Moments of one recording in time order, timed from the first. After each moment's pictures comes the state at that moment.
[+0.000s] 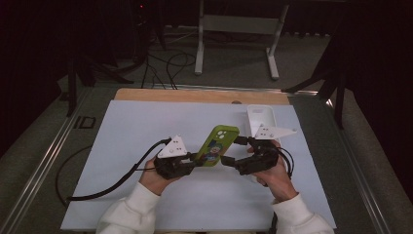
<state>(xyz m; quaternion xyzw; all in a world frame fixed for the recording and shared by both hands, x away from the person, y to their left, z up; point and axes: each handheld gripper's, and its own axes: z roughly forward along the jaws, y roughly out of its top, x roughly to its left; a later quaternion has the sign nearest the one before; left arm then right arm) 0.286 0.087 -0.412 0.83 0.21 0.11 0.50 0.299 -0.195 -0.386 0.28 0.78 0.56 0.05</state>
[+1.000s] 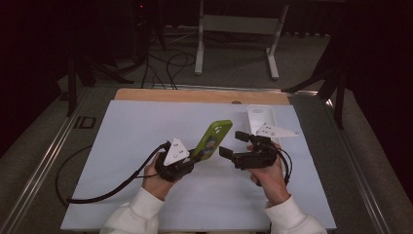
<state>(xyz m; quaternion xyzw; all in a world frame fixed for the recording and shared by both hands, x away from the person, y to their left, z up) 0.276 0.079 -0.420 0.81 0.27 0.20 0.48 0.297 -0.188 -0.385 0.35 0.73 0.58 0.08</state>
